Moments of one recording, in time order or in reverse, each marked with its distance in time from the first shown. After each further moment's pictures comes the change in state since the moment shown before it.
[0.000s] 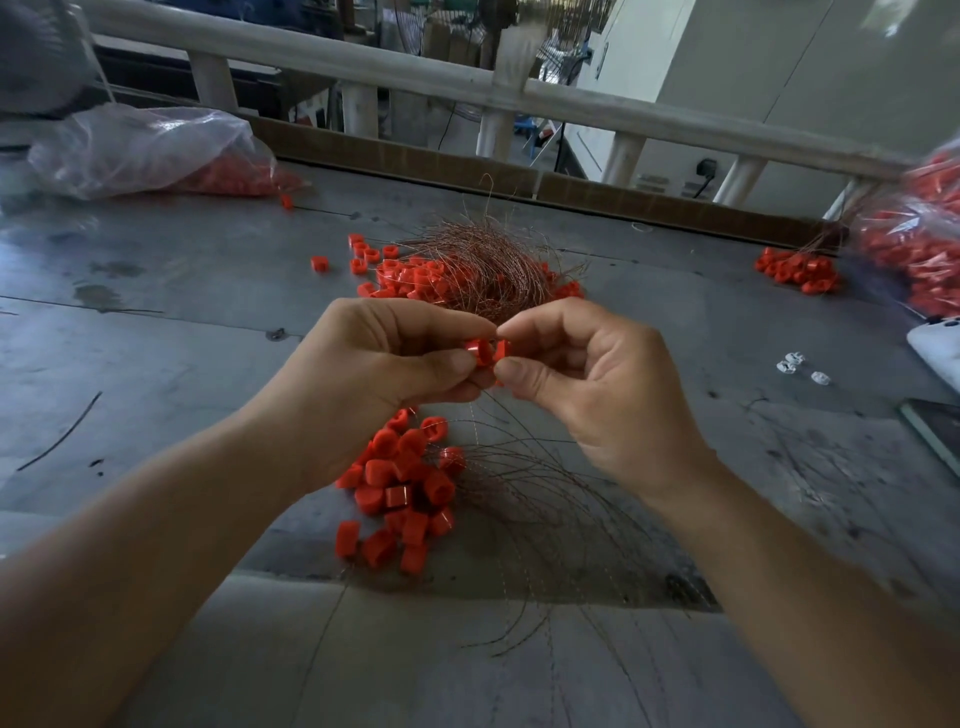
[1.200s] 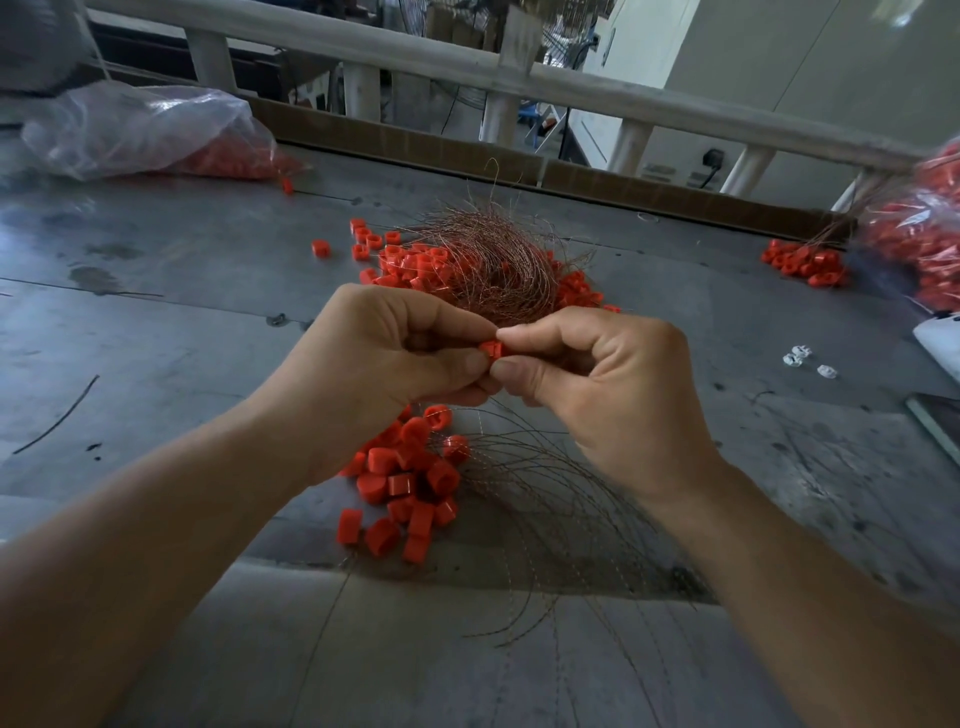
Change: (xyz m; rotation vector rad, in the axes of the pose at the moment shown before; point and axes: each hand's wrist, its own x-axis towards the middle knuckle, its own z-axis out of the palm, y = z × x) left_hand -0.001 -0.002 0.000 0.094 0.023 0.007; right_hand -0.004 0.000 0.006 -0.242 0.098 -0.103
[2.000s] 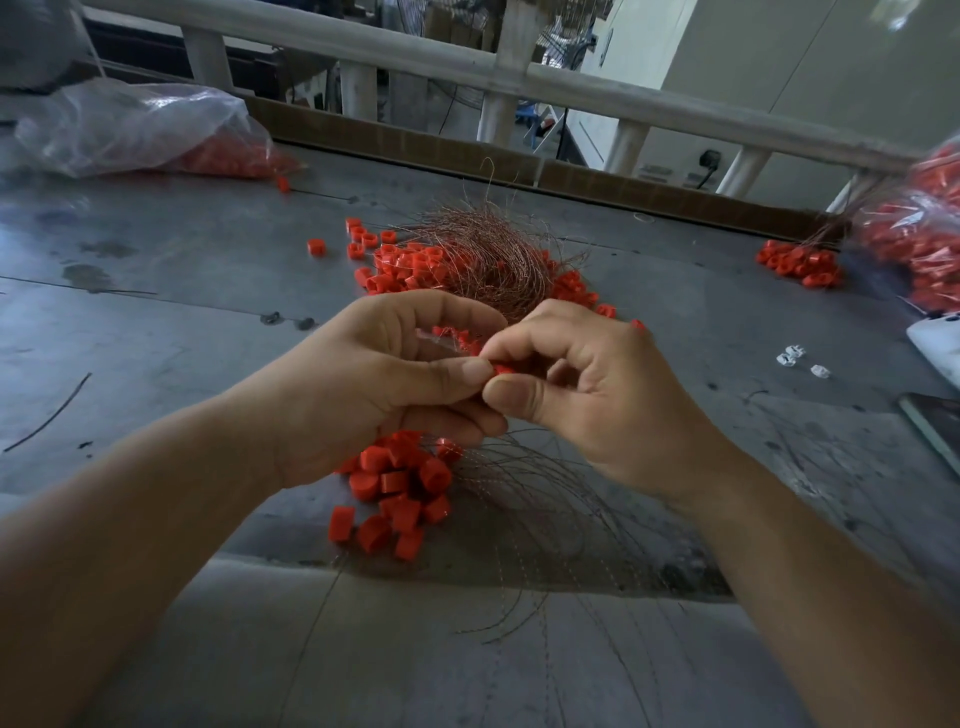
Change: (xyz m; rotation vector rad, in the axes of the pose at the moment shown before) left_hand -0.003 0.004 -0.008 -0.159 -0.260 -0.144; right_hand 0.003 -0.006 -0.010 -0.016 -0.307 -0.041
